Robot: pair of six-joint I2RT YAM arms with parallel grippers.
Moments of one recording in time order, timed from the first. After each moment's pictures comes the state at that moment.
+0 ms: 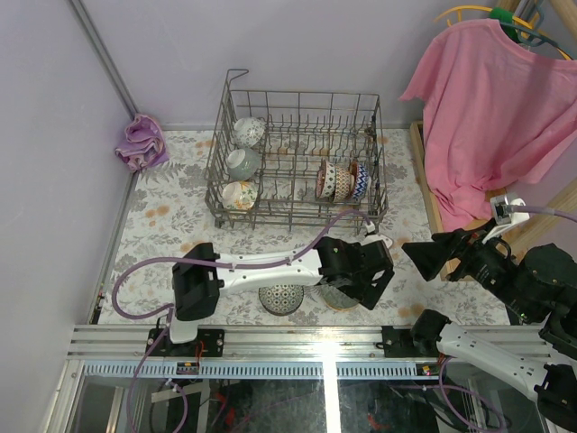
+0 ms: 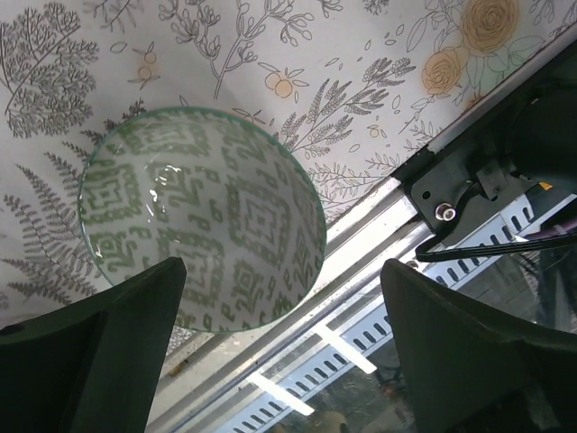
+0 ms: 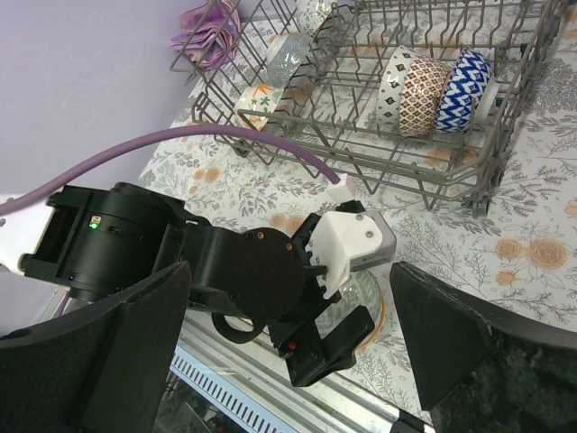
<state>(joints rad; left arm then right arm) -1.30 1.91 1.63 -0.80 -0.10 -0.66 0.89 0.52 1.35 -1.06 0.28 0.53</state>
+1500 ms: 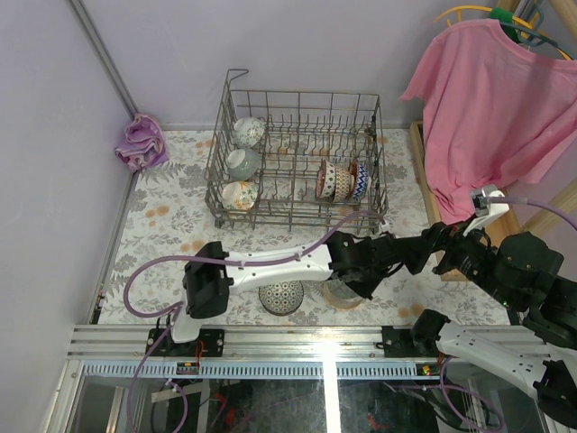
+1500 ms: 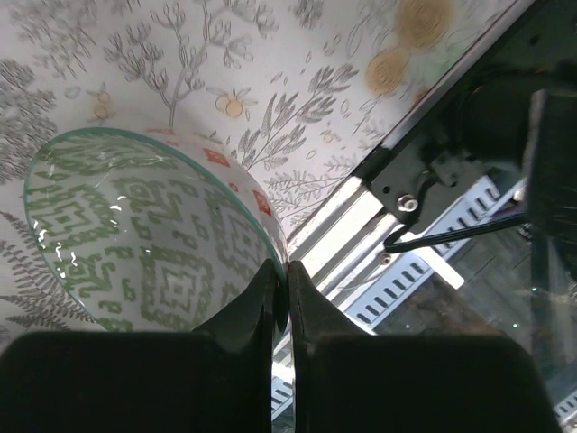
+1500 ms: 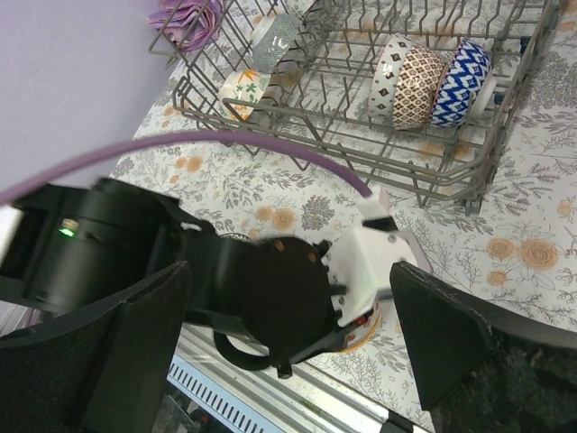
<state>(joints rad) -1.29 2.01 1.77 -0.85 -0.01 -0.56 0.89 0.58 1.32 -1.03 0.28 0.50</state>
